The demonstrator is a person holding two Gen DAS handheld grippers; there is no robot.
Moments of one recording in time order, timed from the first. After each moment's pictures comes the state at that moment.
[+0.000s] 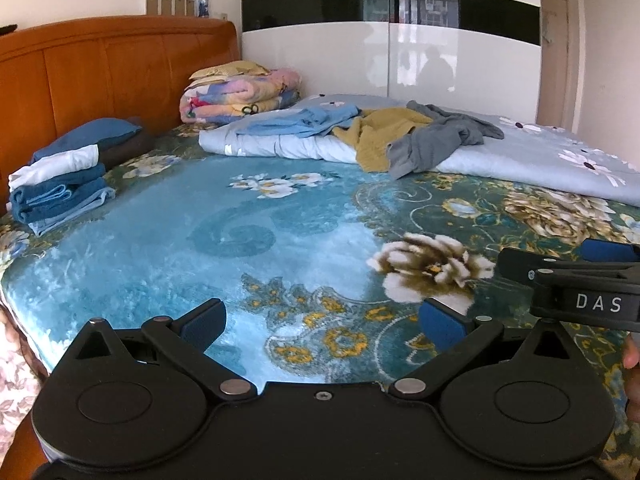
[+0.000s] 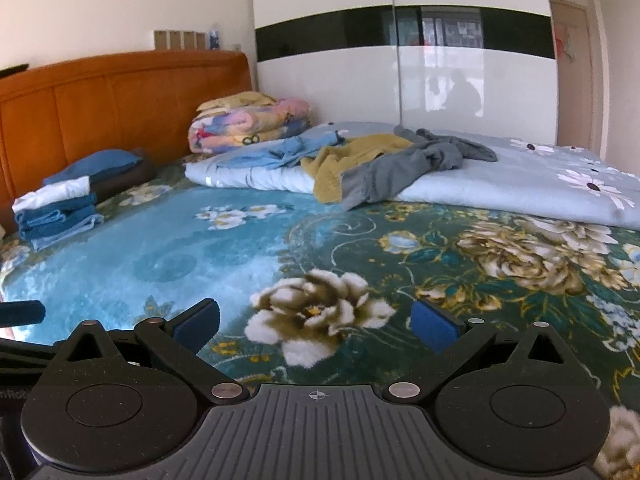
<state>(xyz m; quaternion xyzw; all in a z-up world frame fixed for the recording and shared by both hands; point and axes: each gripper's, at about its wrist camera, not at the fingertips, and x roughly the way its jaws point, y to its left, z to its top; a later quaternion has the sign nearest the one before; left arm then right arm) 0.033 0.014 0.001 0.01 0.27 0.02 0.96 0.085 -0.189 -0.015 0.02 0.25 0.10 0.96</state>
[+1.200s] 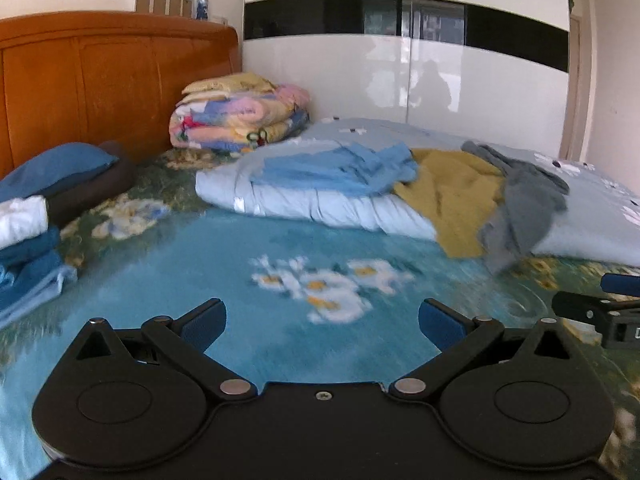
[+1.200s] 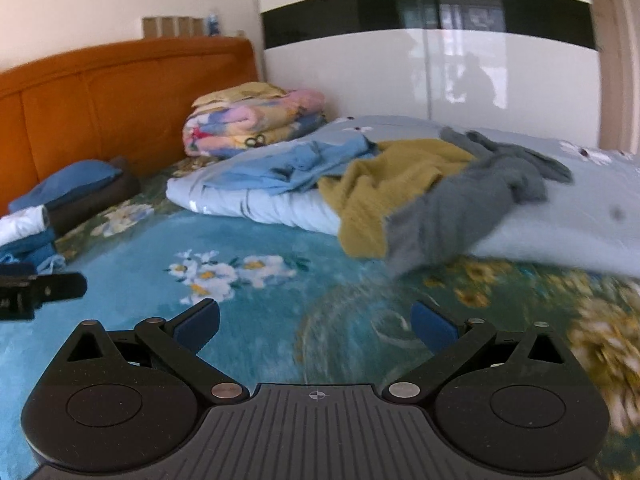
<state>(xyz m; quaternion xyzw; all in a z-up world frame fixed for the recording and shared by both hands) 0.306 0.153 0.015 0.00 0.24 -0.01 0.97 0.337 -0.117 -0.016 0.02 0.25 0.13 0.96</state>
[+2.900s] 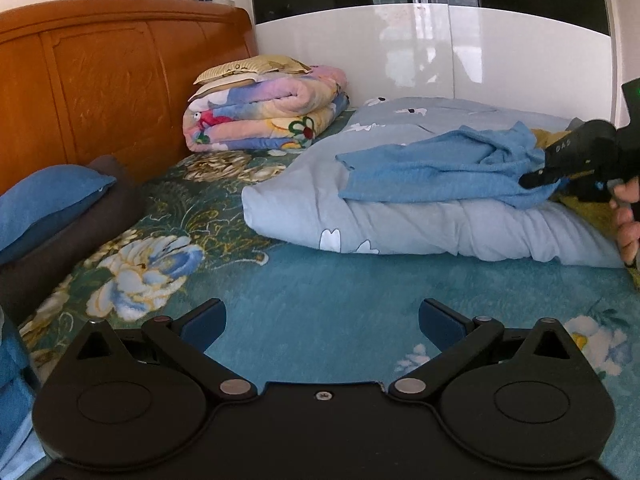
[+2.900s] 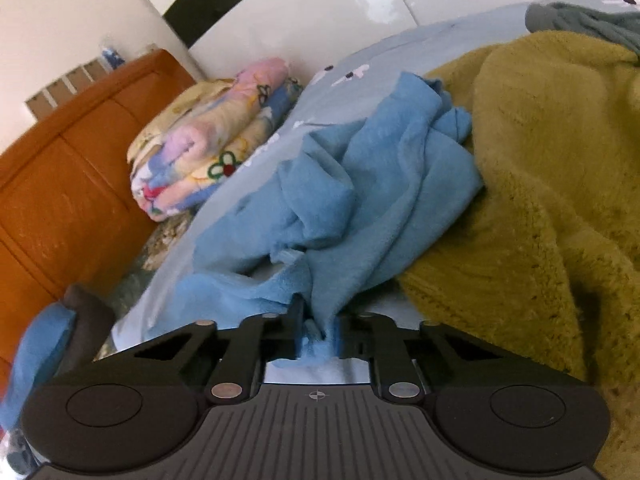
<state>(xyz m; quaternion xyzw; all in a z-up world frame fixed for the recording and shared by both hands) 0.520 0.281 -0.032 0.06 0.27 0.02 0.96 0.699 -0.032 -0.071 0.26 0.32 0.12 0.90</state>
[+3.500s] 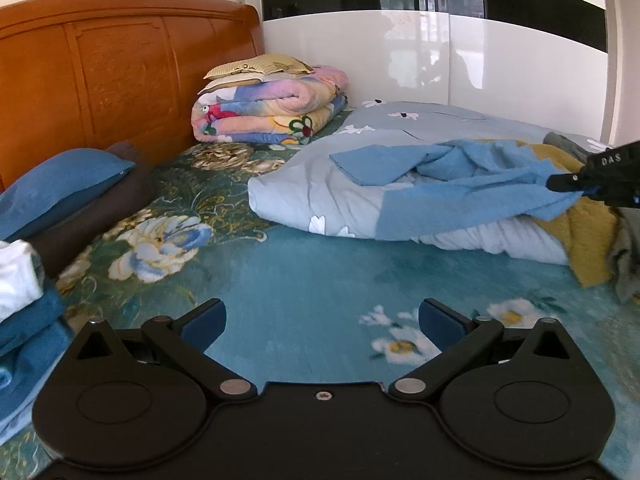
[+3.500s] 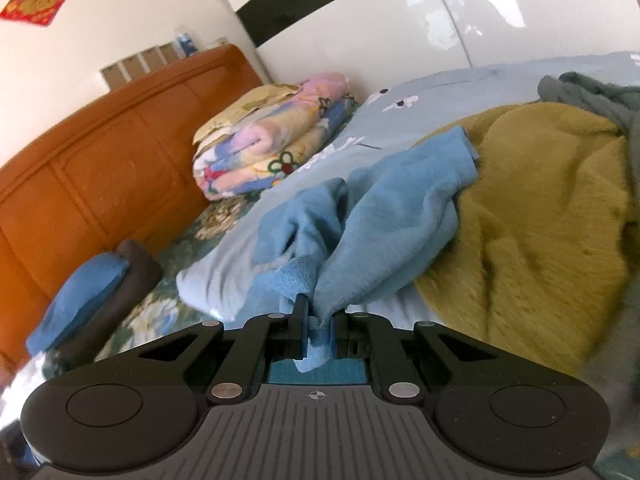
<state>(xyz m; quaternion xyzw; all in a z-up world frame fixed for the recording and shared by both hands) 0.431 0.264 0.007 0.03 0.28 0.02 0.96 0.581 -0.067 -0.011 0.19 0.30 0.18 0.92</state>
